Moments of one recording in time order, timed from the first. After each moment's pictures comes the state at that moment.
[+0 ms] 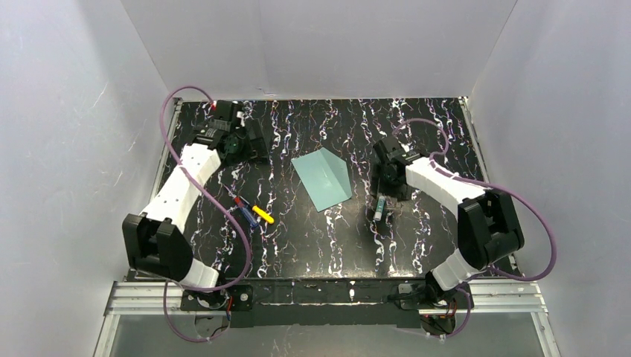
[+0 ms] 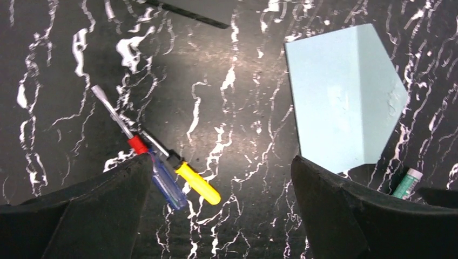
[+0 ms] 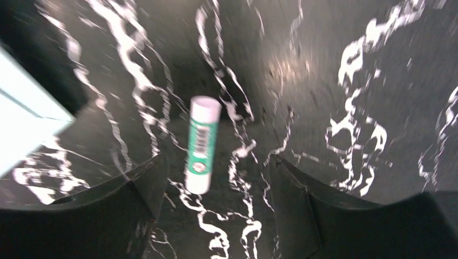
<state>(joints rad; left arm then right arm) -0.27 1.50 1.40 -0.84 -0.10 -0.47 0.47 1.56 1.10 -0.73 0.22 0.54</state>
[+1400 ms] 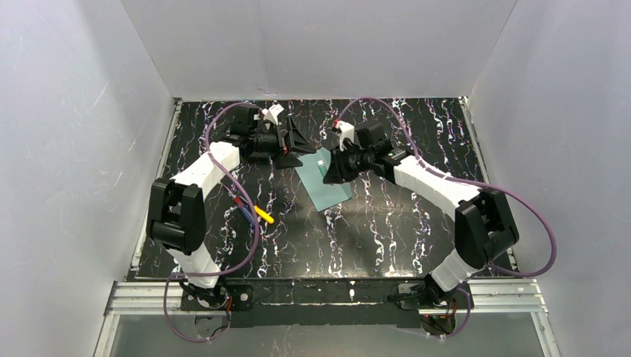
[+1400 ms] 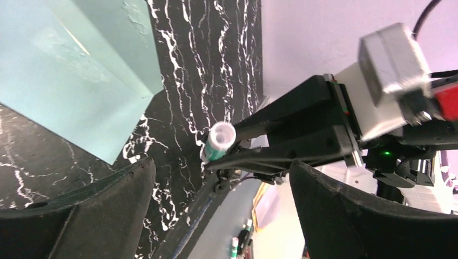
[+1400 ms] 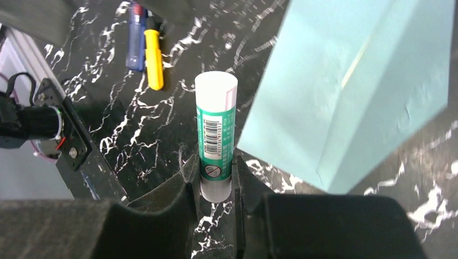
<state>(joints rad) -0.27 1.68 1.25 -0.29 0.88 -0.73 0.59 1.57 1.13 -0.30 -0.50 0.20</state>
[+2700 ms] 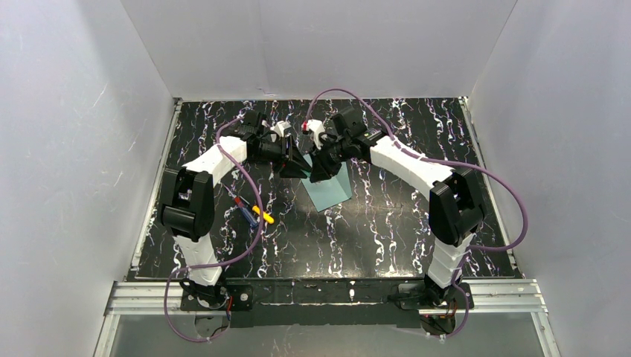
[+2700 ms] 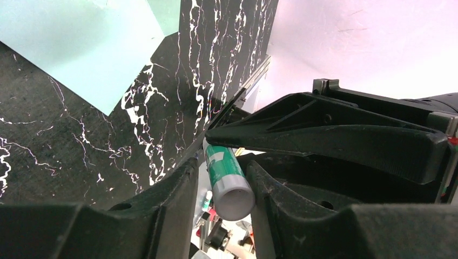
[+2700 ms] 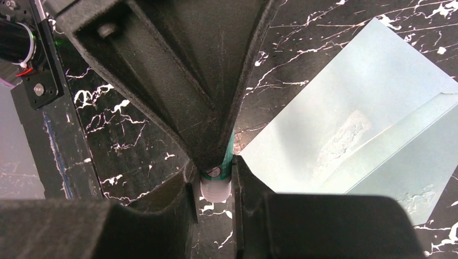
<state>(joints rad) -0.29 1.83 1.34 -0.56 0.99 -0.66 0.67 1.82 1.52 -0.57 -0.63 -0.21</state>
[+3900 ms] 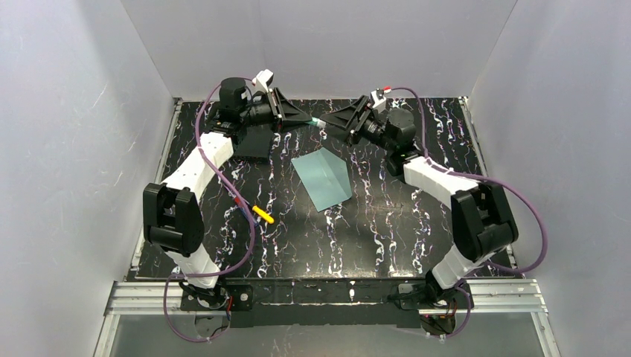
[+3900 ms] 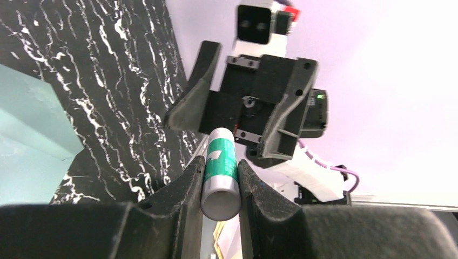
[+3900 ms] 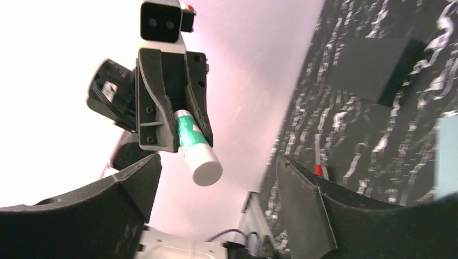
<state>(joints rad) -0.25 1.68 1.42 -0.03 0.95 -1.05 0.44 1.60 1.05 0.61 -0.58 1.24</state>
